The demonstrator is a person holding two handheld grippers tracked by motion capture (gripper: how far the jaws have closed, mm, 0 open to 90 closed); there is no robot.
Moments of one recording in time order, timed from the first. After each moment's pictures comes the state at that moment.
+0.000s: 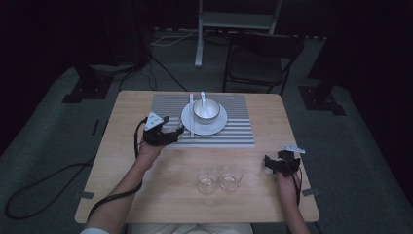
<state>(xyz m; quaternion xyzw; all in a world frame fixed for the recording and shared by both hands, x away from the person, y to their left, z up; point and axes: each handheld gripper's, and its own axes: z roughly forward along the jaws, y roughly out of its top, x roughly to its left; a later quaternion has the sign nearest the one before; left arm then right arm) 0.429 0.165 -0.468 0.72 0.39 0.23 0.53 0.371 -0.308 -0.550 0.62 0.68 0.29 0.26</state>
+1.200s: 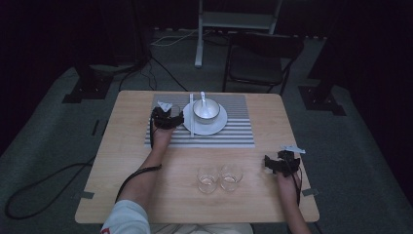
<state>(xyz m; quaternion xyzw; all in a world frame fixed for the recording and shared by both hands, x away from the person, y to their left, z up) 0.519 0.137 -0.519 0.67 0.54 0.32 0.40 0.371 -0.308 -0.550 0.62 0.68 0.30 0.26</state>
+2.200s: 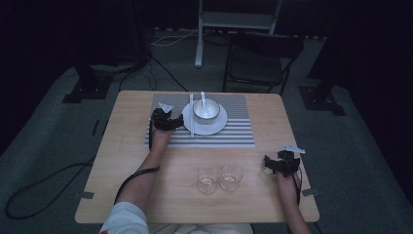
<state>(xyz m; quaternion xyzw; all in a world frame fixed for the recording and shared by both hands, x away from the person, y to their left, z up) 0.518 0.142 -0.524 0.69 0.53 0.30 0.38 0.371 -0.308 -0.550 0.62 0.68 0.30 0.26</state>
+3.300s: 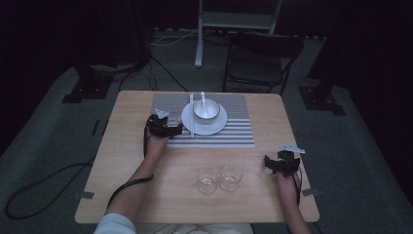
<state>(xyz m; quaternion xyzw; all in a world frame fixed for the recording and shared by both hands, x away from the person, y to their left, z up) 0.488 0.157 -0.523 0.72 0.52 0.25 0.39 0.371 -0.308 -0.550 0.62 0.68 0.30 0.26</state>
